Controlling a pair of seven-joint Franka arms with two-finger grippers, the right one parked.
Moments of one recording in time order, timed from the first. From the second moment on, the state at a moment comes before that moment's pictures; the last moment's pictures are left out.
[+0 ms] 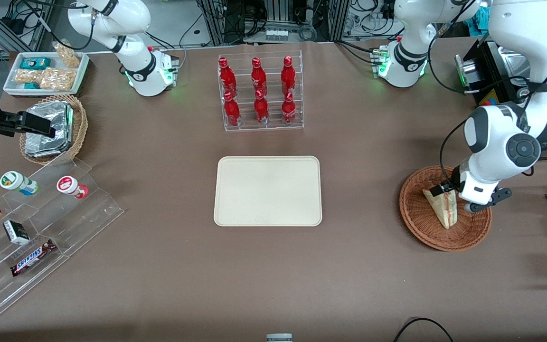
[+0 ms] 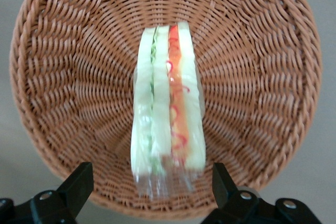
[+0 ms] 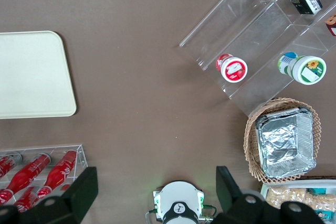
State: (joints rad) arm -0.02 0.27 0.05 -2.15 0.03 2.34 -0.40
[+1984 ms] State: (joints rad) arm -0.68 0.50 -0.01 -1.67 -0.01 1.99 -0.92
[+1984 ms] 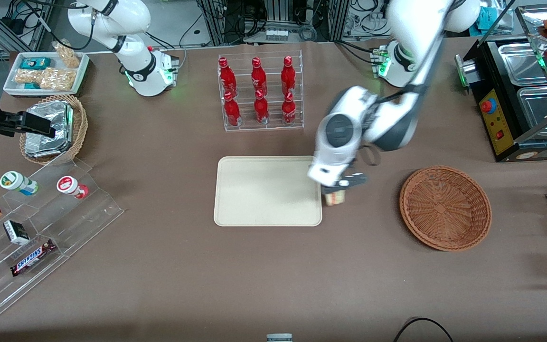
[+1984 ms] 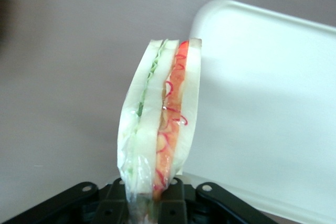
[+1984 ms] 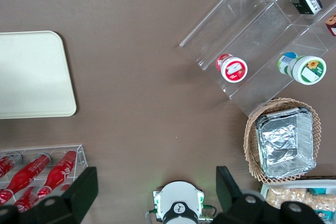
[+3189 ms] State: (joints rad) arm -0.77 0.79 -0.08 -1.35 -0.04 2.01 -0.96
